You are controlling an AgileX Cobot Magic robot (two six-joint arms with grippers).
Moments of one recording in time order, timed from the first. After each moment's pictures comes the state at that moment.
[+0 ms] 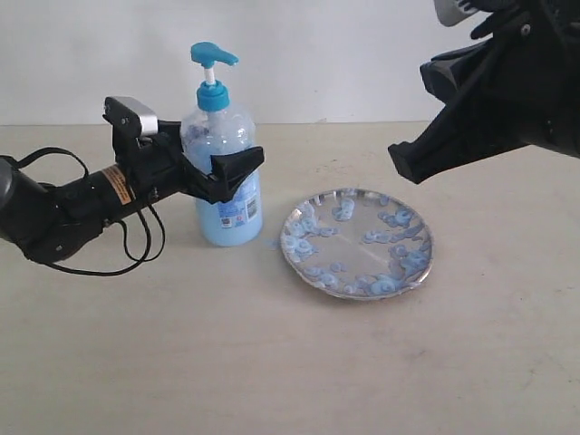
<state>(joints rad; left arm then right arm) -0.21 2.24 -1.04 0.69 -1.21 -0.36 0.63 1.07 -0.73 -1.48 0.39 1.21</state>
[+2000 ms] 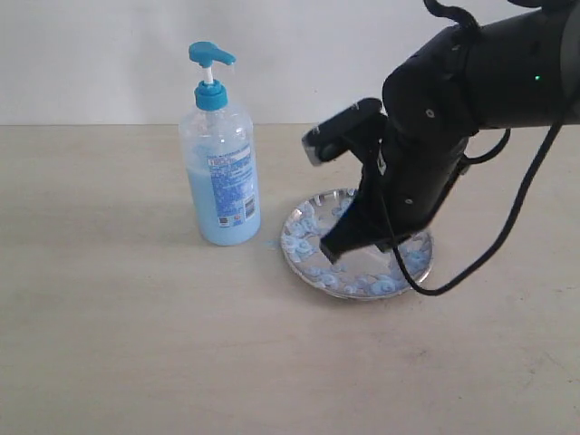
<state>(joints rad) -0.03 0.12 0.00 0.81 0.23 -1.13 0.48 1.76 -1.18 -0.25 0.81 0.14</state>
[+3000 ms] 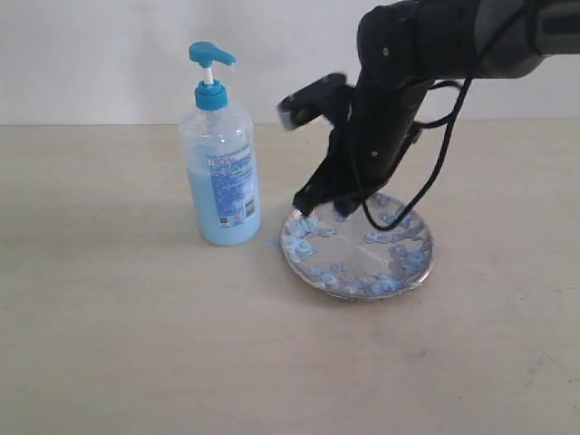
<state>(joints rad) -0.03 0.12 0.00 0.80 0.23 -1.13 0.40 1.98 -1.51 0.04 0.92 -0.27</state>
